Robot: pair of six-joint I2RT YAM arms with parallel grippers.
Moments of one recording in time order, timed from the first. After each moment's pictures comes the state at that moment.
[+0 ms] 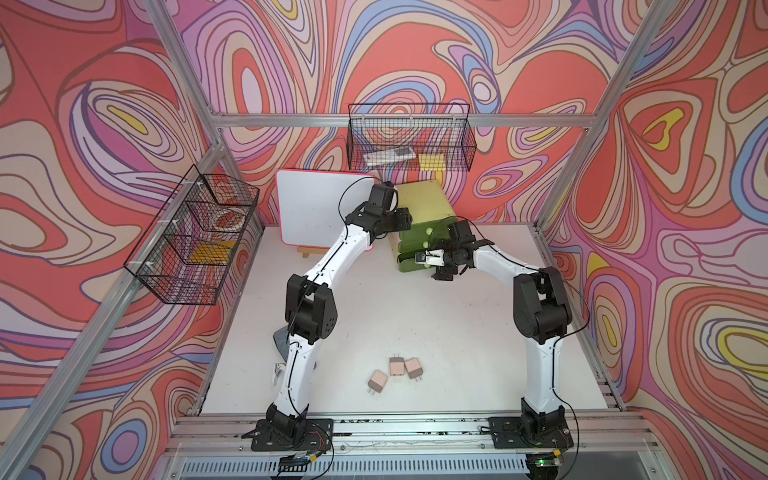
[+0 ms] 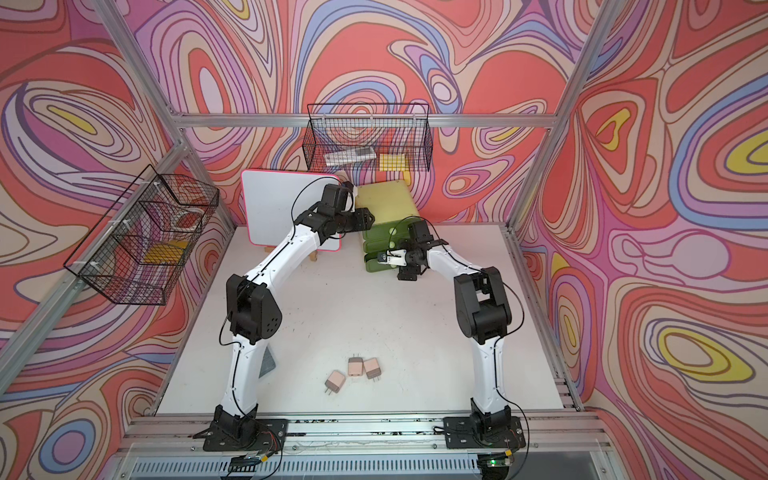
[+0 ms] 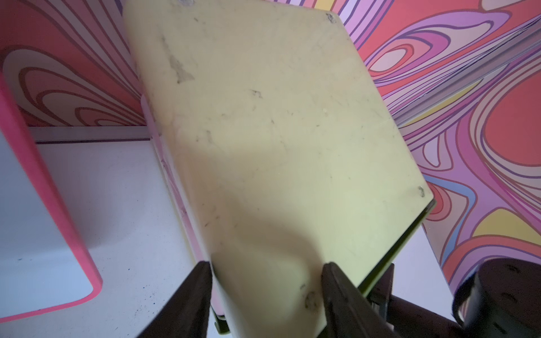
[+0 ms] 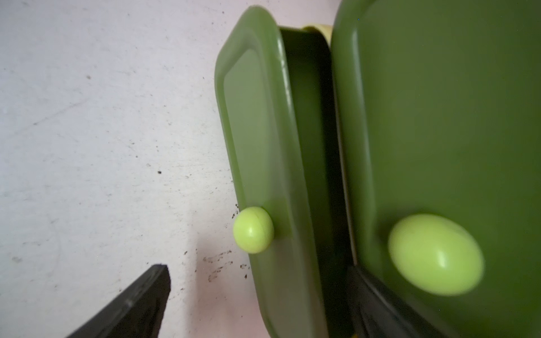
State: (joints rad) left arm -0.43 2.26 2.25 -0.59 0.15 -0.44; right arm 0.28 2.15 1.66 -0.46 -0.25 -1.33
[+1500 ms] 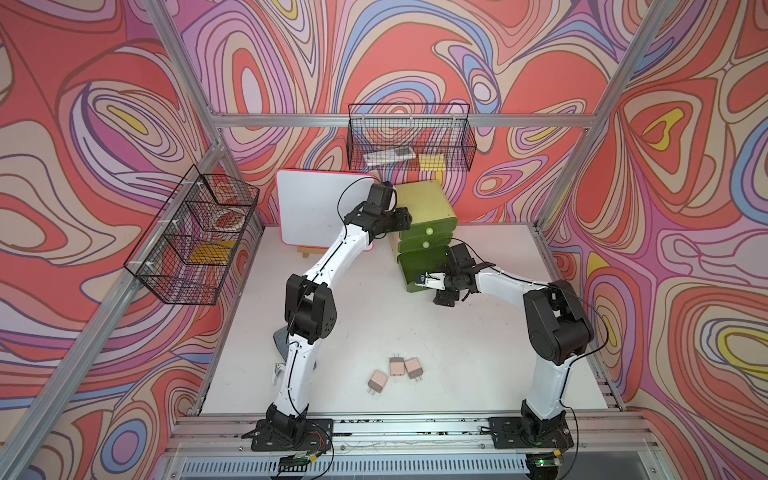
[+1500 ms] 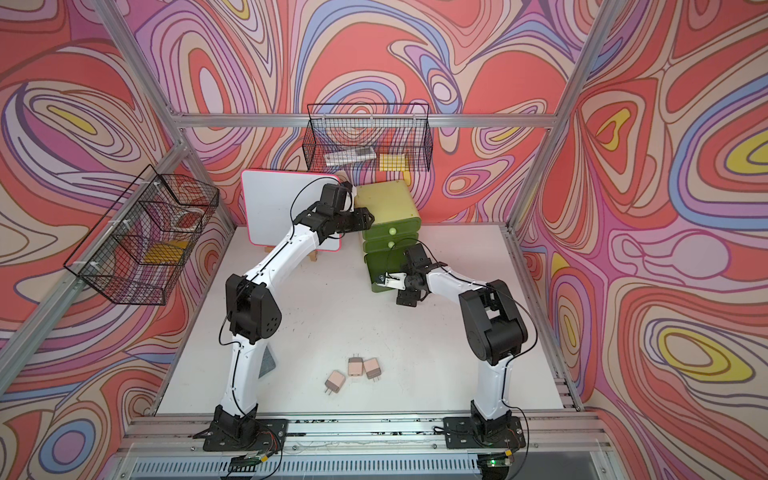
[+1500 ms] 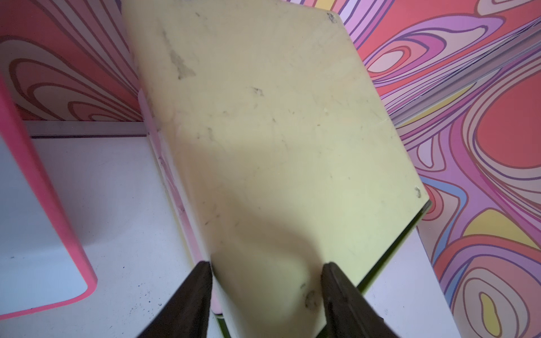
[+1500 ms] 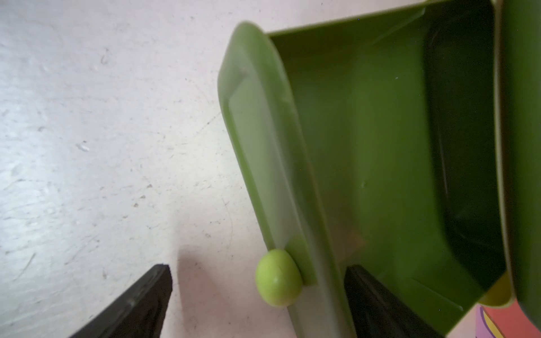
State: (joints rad) left arm -0.43 2.26 2.25 -0.59 0.17 -0.46; right arm 0.37 1.92 1.27 -0.37 -0.15 -1.13
